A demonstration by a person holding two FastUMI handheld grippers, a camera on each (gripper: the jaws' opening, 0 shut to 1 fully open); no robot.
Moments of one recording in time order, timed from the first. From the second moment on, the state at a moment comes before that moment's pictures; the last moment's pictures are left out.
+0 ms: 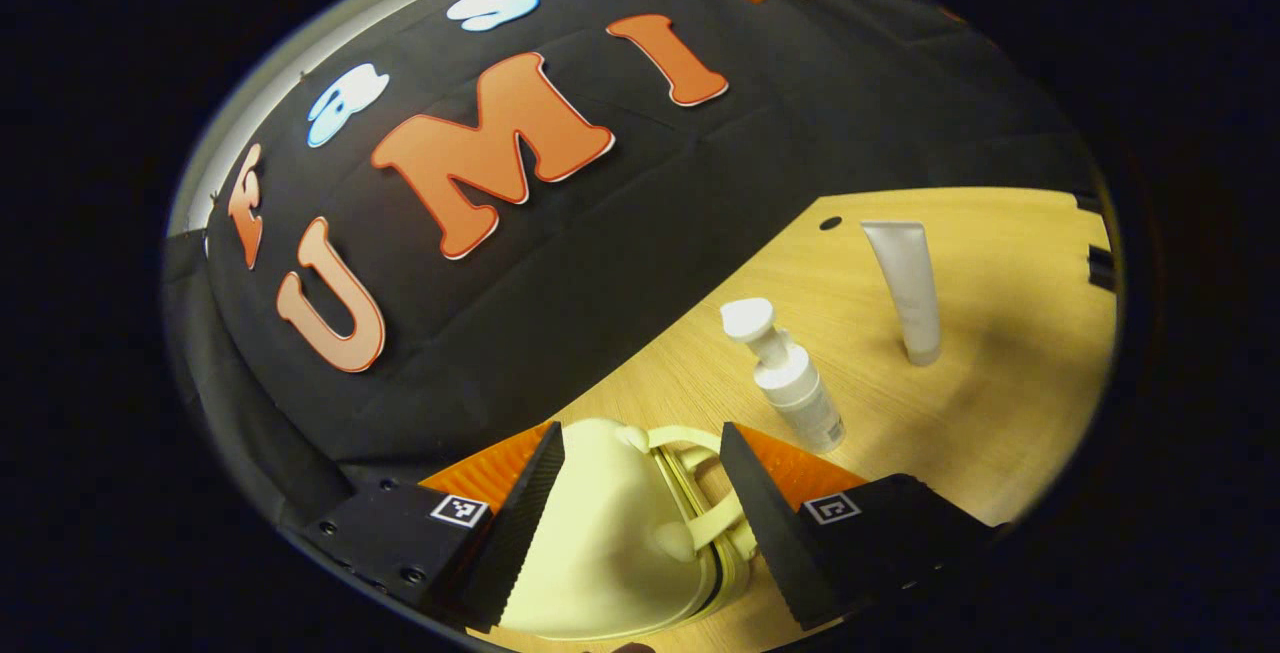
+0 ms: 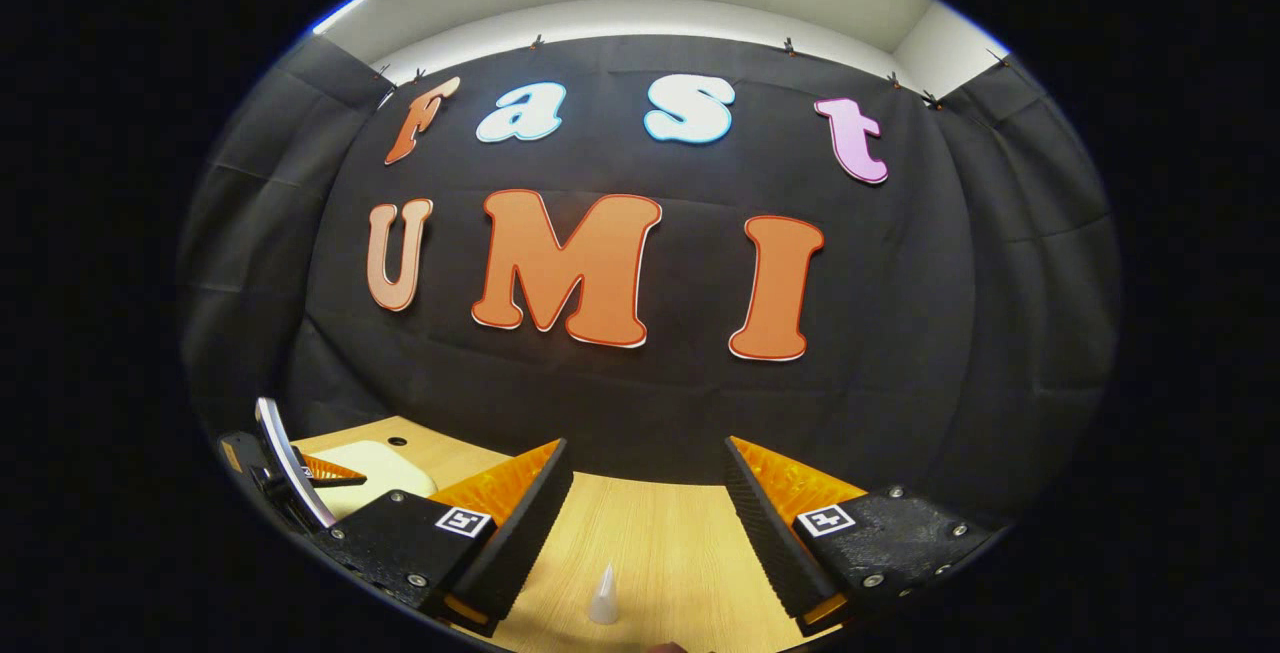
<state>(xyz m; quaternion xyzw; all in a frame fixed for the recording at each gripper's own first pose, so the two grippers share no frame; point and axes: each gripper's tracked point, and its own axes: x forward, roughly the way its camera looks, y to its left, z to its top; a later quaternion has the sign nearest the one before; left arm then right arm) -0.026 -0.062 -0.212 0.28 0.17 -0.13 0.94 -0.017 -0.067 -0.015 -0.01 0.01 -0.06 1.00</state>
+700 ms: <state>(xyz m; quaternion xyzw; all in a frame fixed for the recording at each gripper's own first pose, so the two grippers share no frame) -0.024 -0.064 -0.290 0.47 0.22 -0.15 0.84 -0.018 -0.078 -0.025 -0.01 0.02 -0.07 1.00</state>
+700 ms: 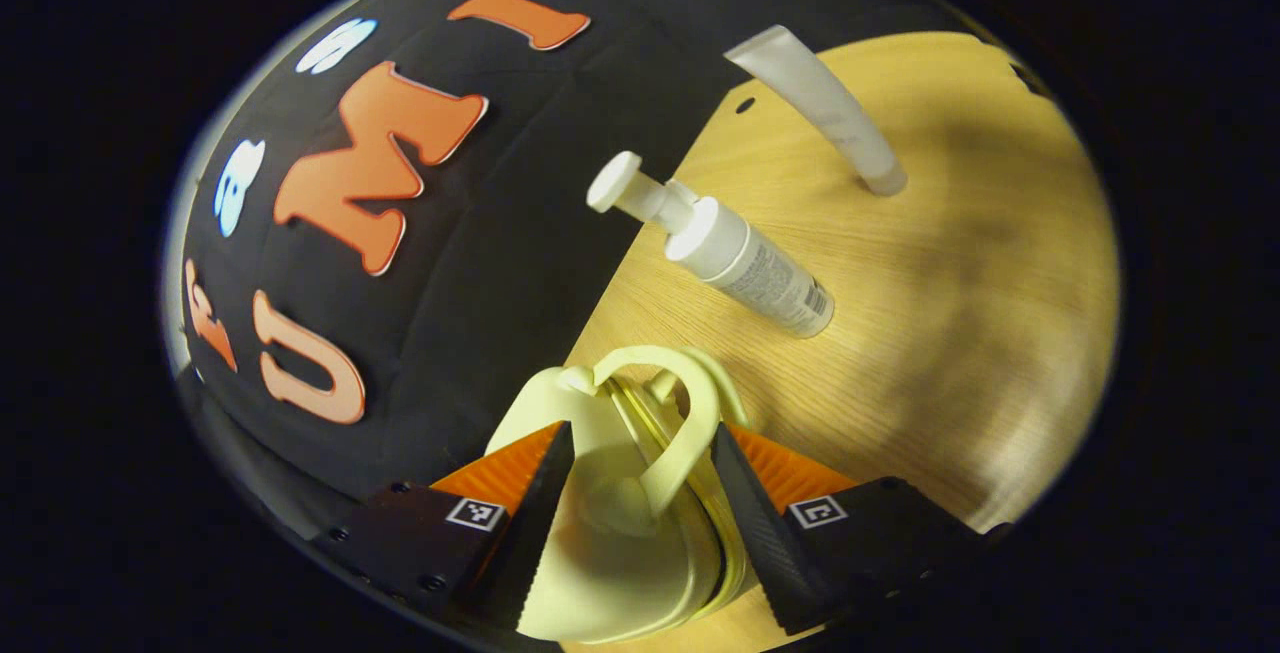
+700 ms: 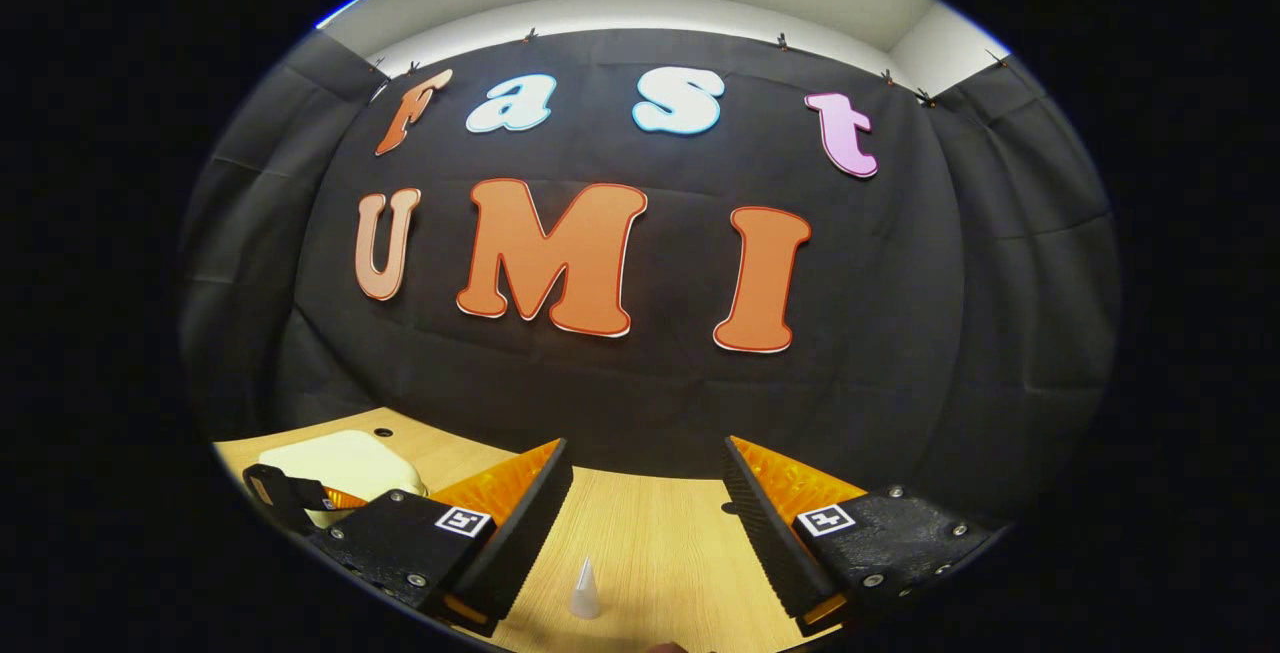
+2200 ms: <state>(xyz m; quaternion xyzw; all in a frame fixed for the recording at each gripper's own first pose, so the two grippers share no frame) 0.012 0.069 -0.139 0.16 0.19 -0.04 0.97 -0.003 -0.024 -0.056 -0.02 0.06 0.02 1.00</state>
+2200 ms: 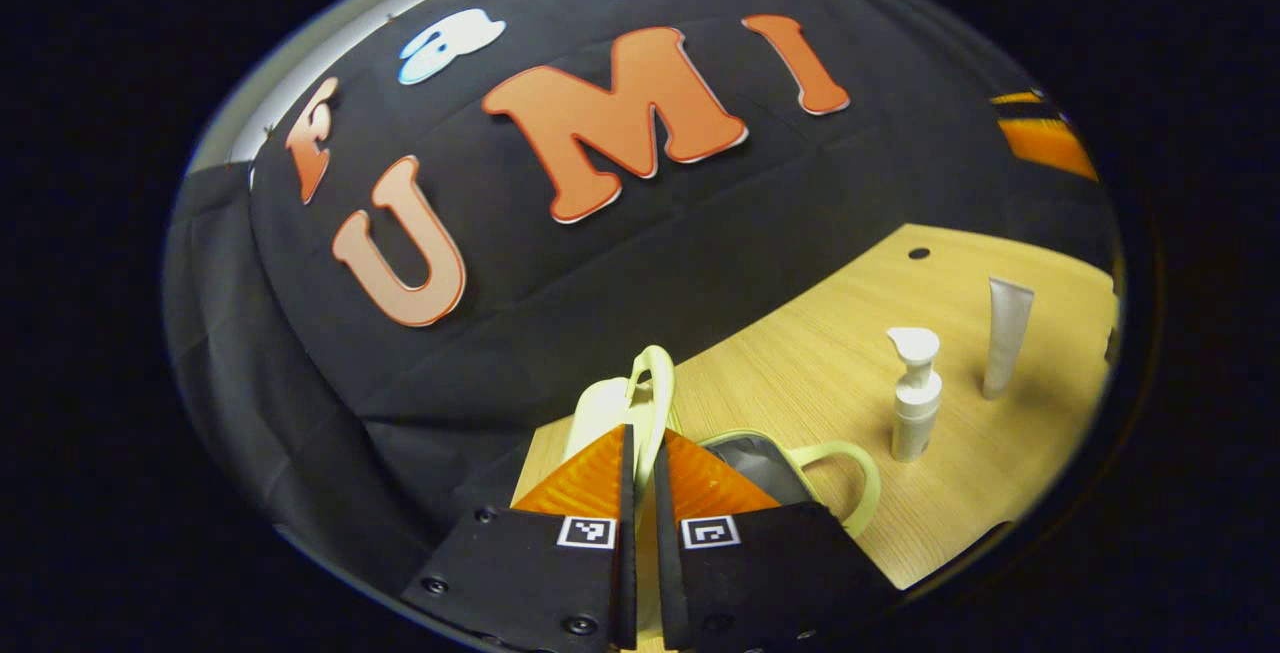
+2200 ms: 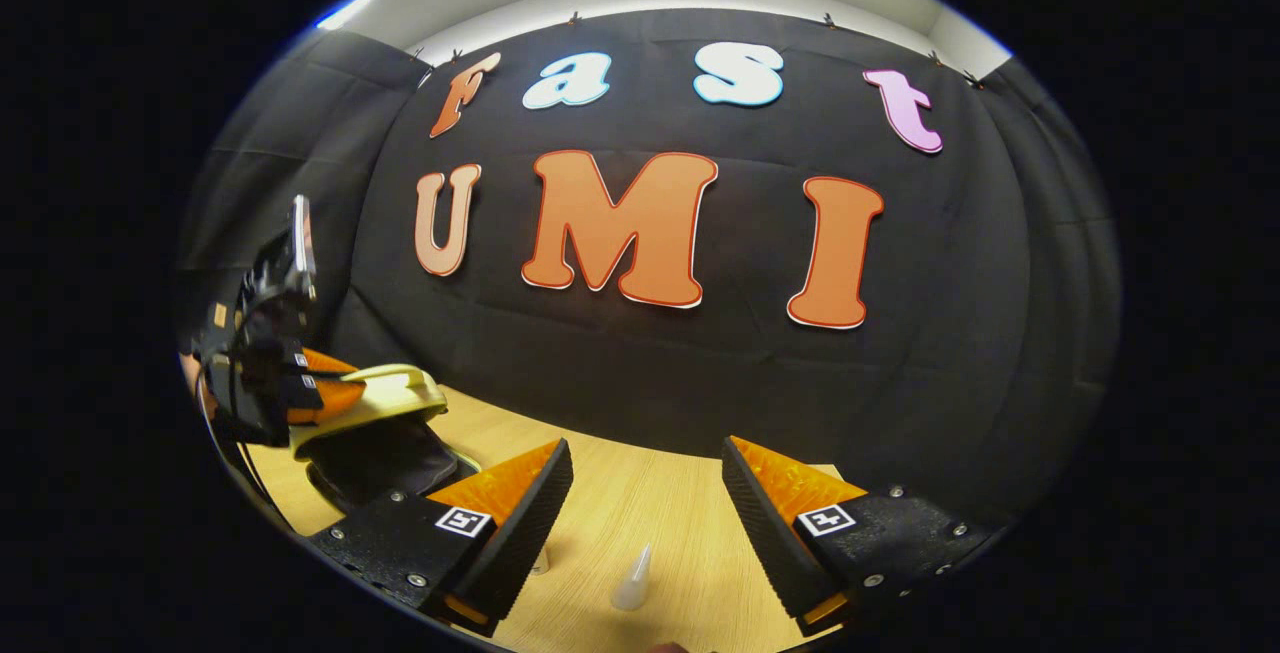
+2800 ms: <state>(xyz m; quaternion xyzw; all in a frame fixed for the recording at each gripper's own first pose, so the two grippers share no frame) 0.036 0.265 -0.123 0.00 0.17 0.05 0.98 0.019 0.040 -0.061 -0.02 0.09 -0.01 1.00</state>
